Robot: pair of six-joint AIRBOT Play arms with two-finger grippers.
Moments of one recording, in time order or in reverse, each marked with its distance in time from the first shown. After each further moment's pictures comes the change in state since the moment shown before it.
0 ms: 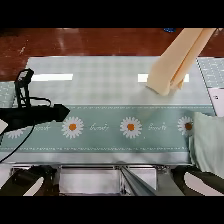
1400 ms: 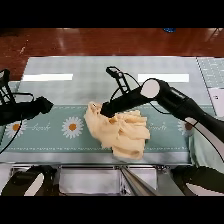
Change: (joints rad) left arm 0.264 -0.027 -0.023 0.044 0.034 -0.054; right arm 0.710 -0.186 -0.743 0.031 0.079 0.123
